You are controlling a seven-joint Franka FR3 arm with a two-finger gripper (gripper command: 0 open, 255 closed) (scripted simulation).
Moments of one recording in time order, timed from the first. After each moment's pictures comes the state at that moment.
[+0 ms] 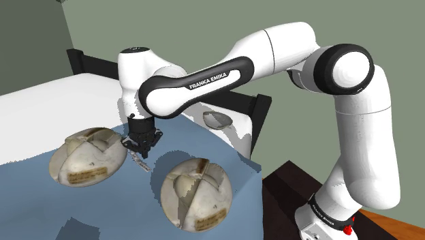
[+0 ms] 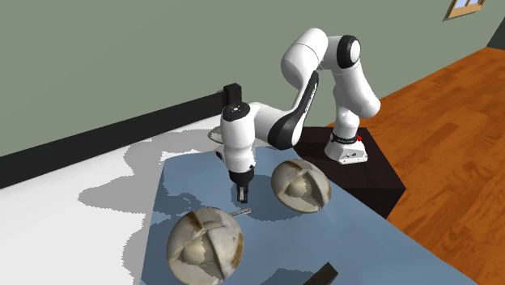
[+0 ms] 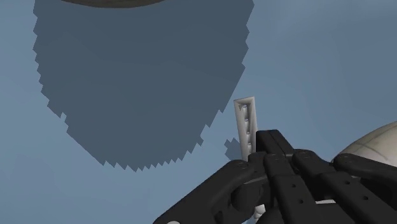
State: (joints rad) arm 0.32 0.56 0.55 -1.55 -0.27 2.01 0.91
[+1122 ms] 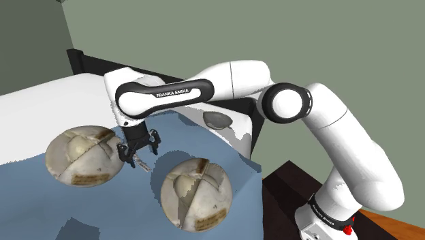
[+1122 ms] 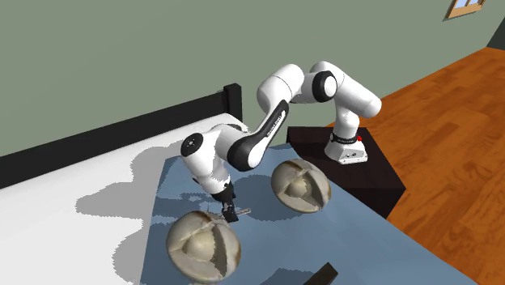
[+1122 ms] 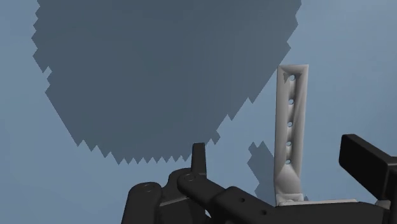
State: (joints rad) arm 0.40 0.98 0.52 -1.00 -0.30 1.62 0.66
